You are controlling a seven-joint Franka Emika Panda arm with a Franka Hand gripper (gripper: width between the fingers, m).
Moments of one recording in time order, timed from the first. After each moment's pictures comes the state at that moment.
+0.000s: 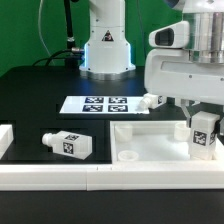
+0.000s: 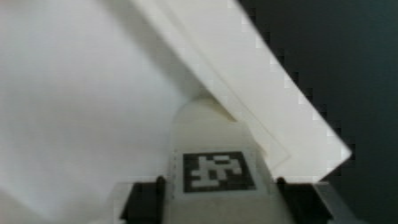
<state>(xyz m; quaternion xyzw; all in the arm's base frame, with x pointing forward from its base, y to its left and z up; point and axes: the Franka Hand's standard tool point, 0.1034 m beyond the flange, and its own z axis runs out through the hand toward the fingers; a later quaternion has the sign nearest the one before) 0.636 0.118 0.068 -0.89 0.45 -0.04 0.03</state>
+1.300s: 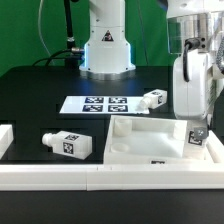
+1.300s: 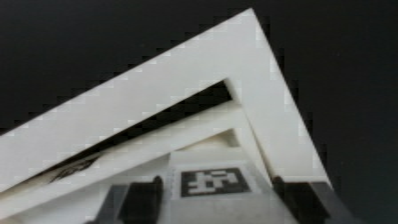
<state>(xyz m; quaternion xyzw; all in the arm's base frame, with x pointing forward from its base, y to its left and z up) 0.642 0.111 0.068 -0.52 0.85 0.00 0.09</state>
